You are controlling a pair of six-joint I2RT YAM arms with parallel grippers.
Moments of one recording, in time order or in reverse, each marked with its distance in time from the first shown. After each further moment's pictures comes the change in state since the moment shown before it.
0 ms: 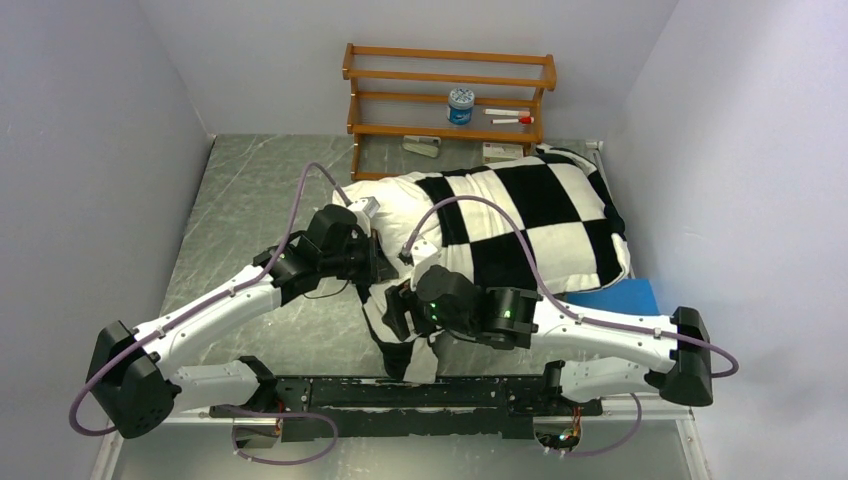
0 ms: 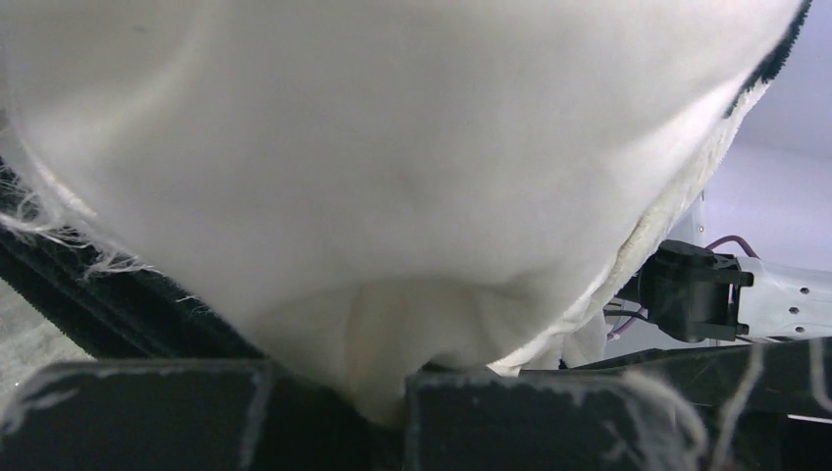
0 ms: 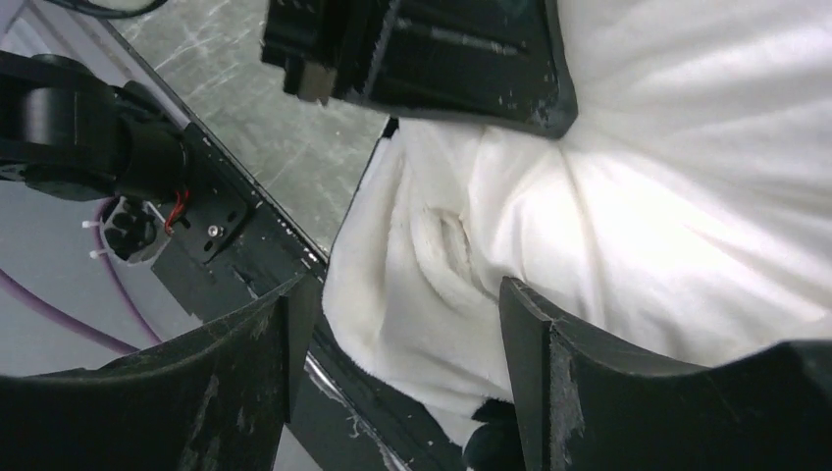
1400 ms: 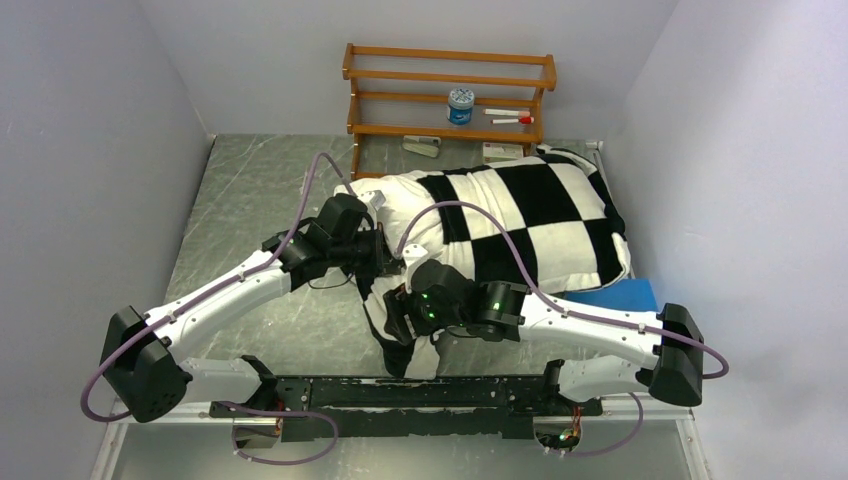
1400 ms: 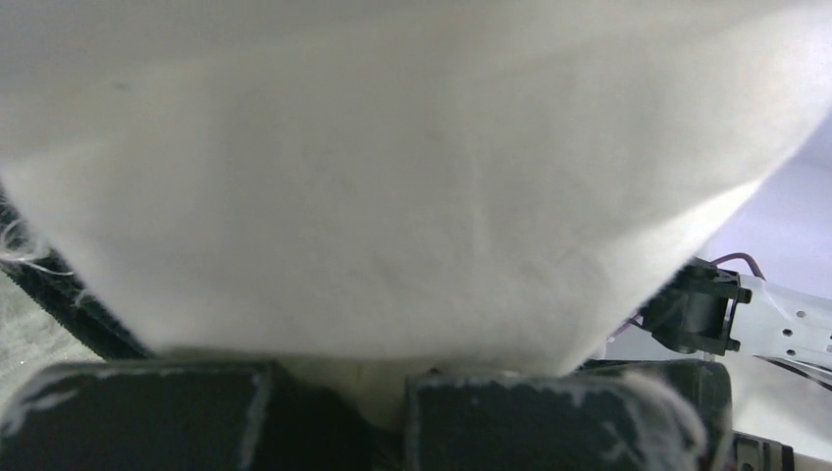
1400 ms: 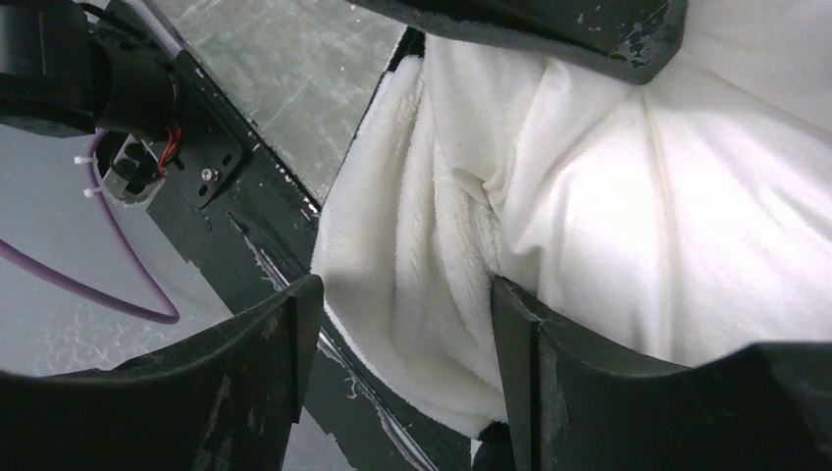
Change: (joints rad) left arm 0.001 0.091 0.121 -0.109 -0.012 -0.022; right arm -0.081 0.066 -0.001 -0.028 -0.192 -0.049
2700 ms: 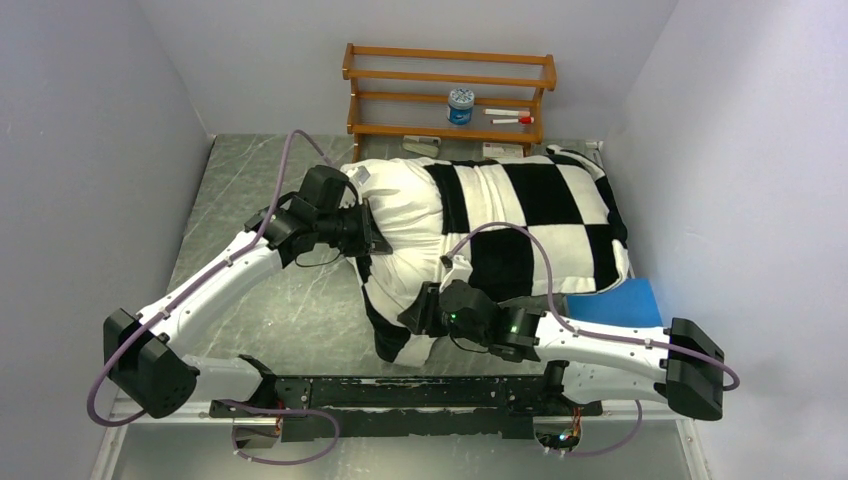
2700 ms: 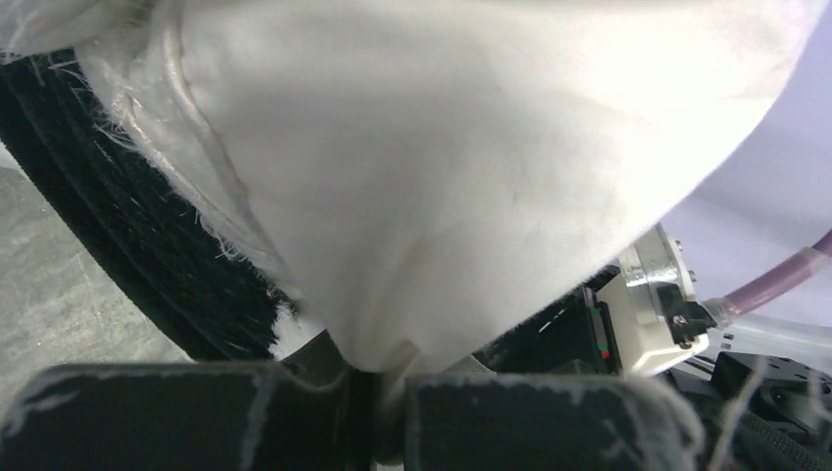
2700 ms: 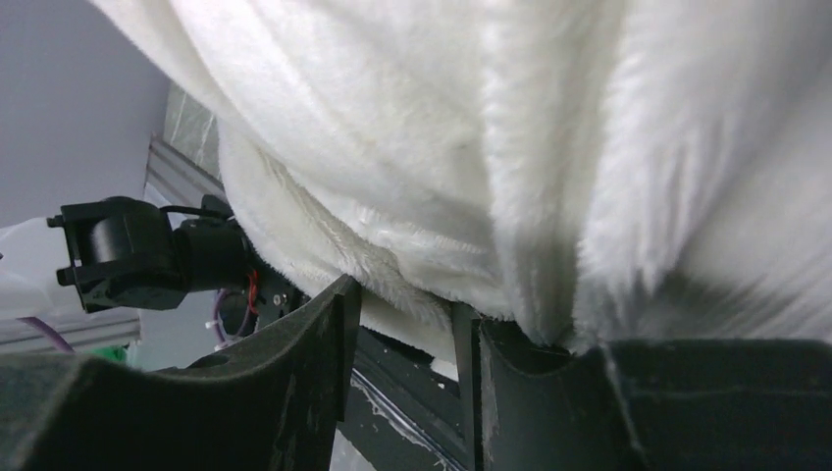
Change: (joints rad) left arm 0.145 0.030 0.164 -0.136 0.121 -0.021; right arm -0.017 -0.158 -0.351 0.325 0.176 0.485
